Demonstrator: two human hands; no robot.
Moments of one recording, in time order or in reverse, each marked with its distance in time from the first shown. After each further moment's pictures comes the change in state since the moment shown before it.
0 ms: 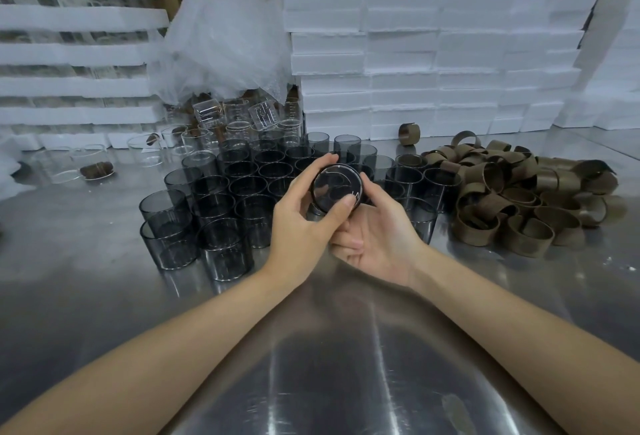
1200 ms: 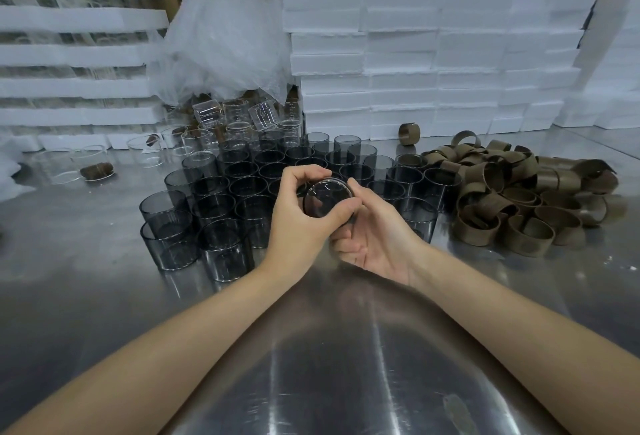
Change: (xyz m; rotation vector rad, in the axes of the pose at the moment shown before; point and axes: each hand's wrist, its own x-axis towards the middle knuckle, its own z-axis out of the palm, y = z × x) left_hand 0.006 -0.009 -0.003 0.034 0.069 0.016; right_hand -0.004 -0.002 -0.001 -0.198 0.070 0.011
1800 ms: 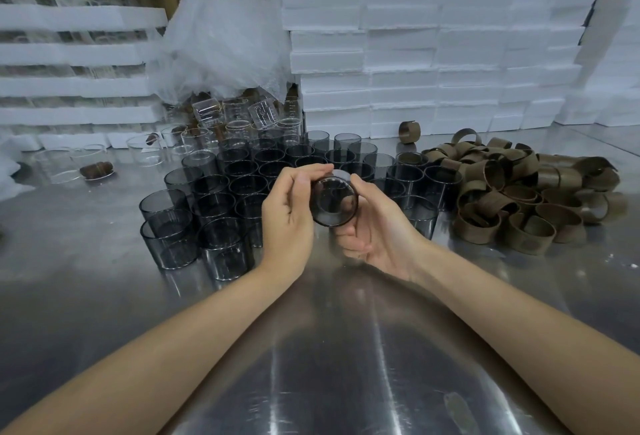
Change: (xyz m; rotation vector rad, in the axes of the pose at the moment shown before) left_hand 0.002 0.000 -0.002 0.024 0.067 0.111; right_hand -0.002 -0.003 0.001 -0.118 0.055 -0.077
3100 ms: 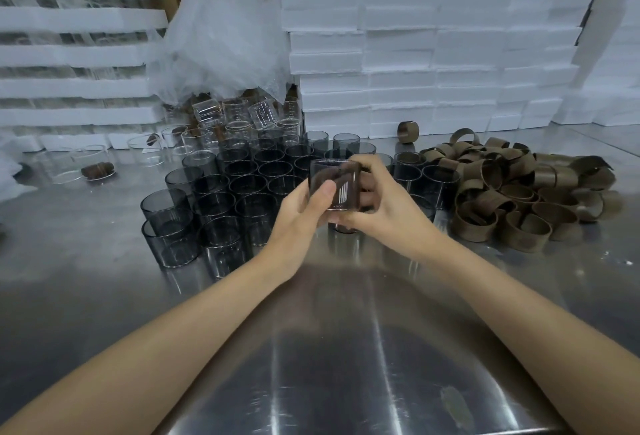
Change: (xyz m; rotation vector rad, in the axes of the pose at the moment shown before) left_hand 0.000 0.001 0.000 -0.256 -0.261 -0.439; right_hand -0.011 -0.017 -0.004 -0.837 0.153 -0.529
